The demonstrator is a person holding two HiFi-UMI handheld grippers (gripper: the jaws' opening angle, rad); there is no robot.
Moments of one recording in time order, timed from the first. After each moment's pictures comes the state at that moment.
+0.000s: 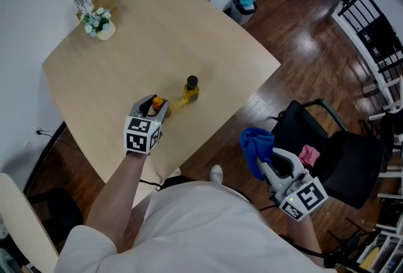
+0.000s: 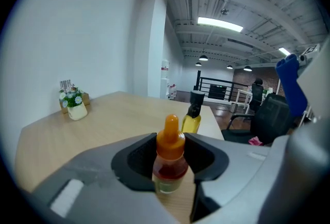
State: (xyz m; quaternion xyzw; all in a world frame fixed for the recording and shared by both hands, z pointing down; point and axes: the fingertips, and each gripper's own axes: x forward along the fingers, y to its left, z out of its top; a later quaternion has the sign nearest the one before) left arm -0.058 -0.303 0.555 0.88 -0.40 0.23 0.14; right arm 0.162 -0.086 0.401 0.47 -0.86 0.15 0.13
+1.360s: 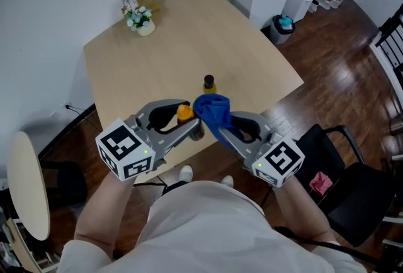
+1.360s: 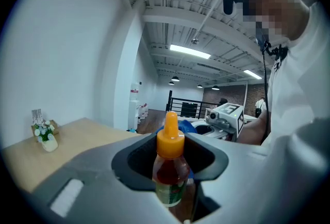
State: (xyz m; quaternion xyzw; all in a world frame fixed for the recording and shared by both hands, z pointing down) left arm 0.025 -0.168 0.332 0.95 -0.26 0.13 0.10; right arm 0.073 -0.157 0.363 0.24 -0.97 0.04 0.06
